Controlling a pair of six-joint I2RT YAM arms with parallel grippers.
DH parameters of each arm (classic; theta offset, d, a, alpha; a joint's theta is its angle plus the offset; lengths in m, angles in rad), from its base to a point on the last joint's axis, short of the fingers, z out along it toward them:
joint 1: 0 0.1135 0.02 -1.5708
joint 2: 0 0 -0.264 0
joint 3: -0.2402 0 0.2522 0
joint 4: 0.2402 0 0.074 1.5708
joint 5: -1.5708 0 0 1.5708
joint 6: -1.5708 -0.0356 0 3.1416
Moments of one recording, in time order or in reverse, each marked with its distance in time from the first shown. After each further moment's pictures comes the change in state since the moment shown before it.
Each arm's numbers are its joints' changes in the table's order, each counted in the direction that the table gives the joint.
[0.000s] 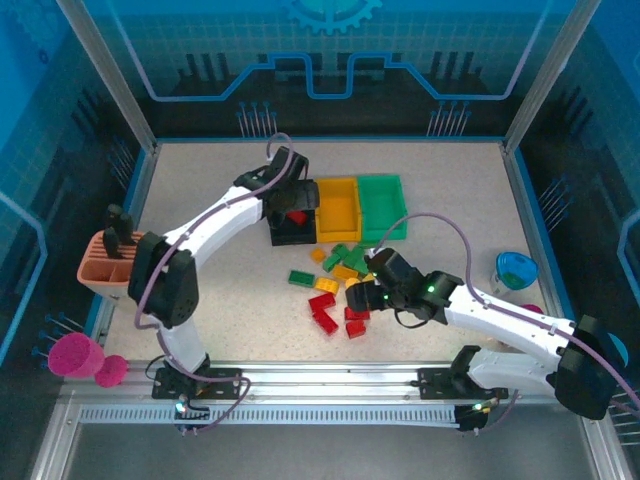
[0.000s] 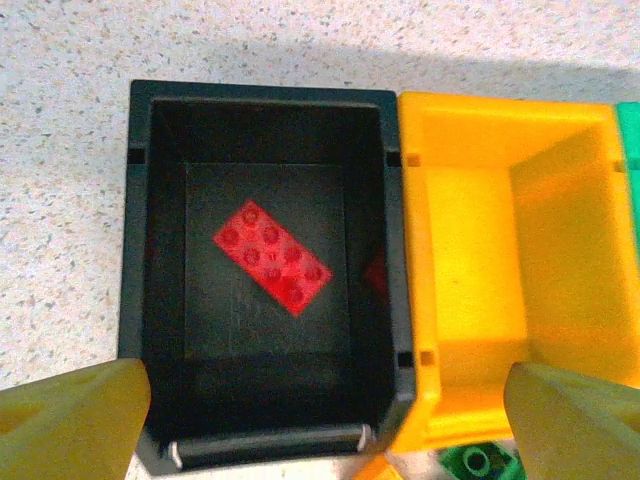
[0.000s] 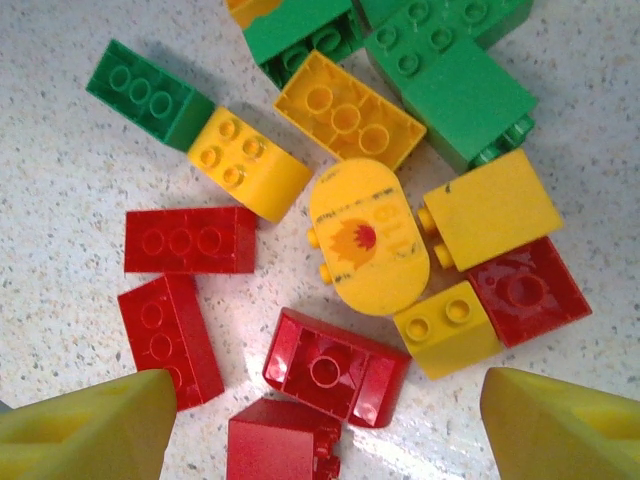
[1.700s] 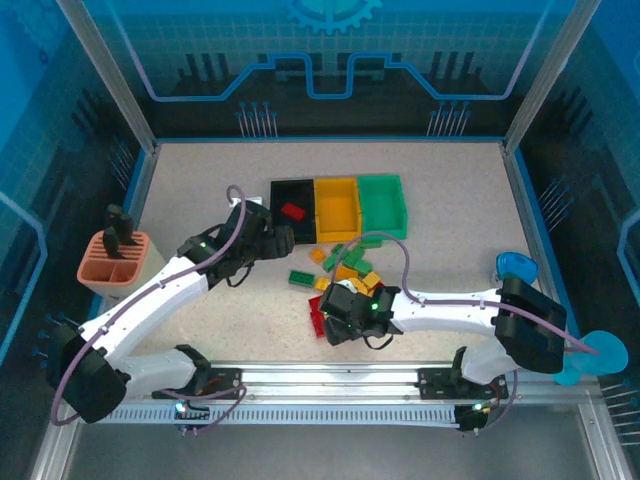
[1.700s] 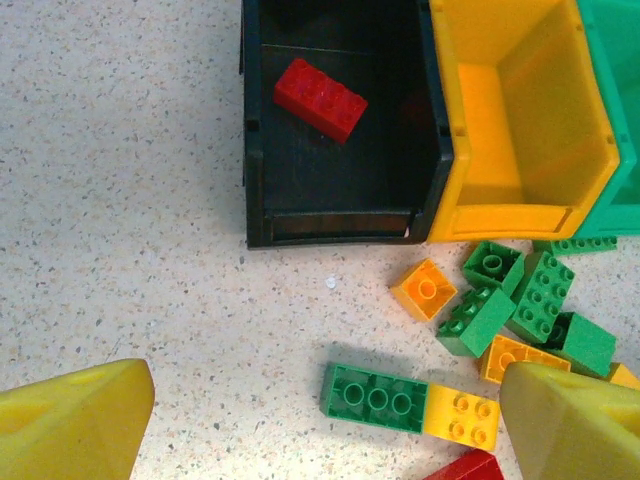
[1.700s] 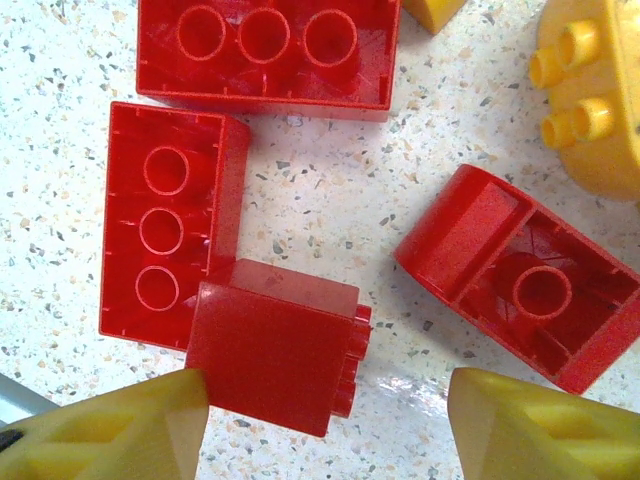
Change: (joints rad) left arm -0.096 -0.583 0.515 -0.003 0.047 0.054; right arm 0.303 0.349 -0.114 0.023 -0.072 -0.157
